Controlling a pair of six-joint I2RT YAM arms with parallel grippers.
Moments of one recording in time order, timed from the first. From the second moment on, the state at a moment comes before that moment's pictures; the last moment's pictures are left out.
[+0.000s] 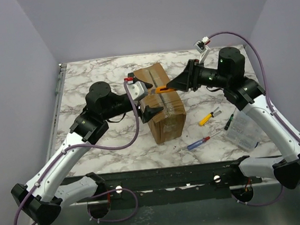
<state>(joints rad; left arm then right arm) -0.66 1.03 1.12 -0.14 0.56 0.24 0.45 1.21 1.33 -0.32 -0.63 0.58</state>
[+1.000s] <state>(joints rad) -0.68 1.04 0.91 0.06 0.39 0.28 0.57 1.32 1.38 -0.35 -0.72 0.57</state>
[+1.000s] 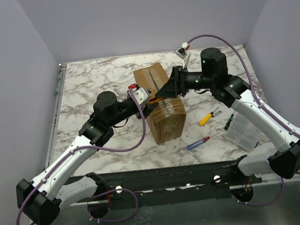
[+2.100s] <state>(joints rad) -0.71 1.01 0.88 0.08 0.26 0.27 0.58 1.10 1.17 -0.05 -0.38 0.71</state>
